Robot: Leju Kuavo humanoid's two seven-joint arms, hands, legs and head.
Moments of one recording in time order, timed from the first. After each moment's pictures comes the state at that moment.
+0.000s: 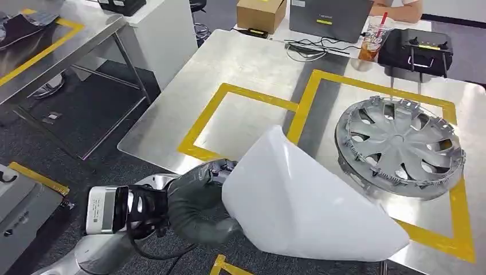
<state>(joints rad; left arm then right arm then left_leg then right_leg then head) -0.49 0.05 -0.84 -1.75 0.41 -0.51 -0.36 0.02 0.18 -1.49 -0.80 1.56 0.74 -0.31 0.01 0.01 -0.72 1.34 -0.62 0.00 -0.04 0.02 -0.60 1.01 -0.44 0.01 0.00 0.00</state>
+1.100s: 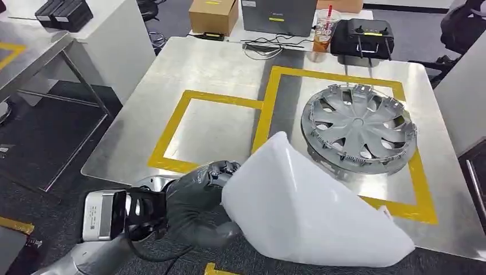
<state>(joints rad) -0.49 0.05 -0.85 -1.77 0.40 -0.50 -0.34 0.01 0.19 -1.51 -0.82 1.57 0.75 -0.31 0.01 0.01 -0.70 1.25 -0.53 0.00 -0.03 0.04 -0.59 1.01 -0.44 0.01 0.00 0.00</state>
